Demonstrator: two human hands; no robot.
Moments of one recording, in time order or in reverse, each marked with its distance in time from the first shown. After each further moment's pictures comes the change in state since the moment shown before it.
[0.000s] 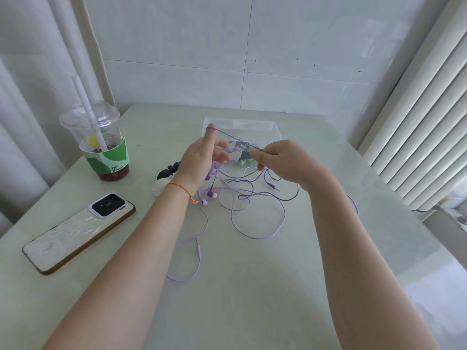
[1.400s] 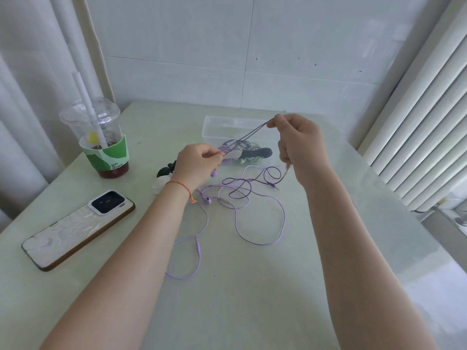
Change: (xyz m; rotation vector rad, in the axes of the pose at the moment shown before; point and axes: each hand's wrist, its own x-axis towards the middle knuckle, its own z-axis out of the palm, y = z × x) left_hand 0.008 -0.025 -0.002 0.114 0.063 0.052; right_hand 0.006 -0.001 -0.002 0.712 0.348 -0.076
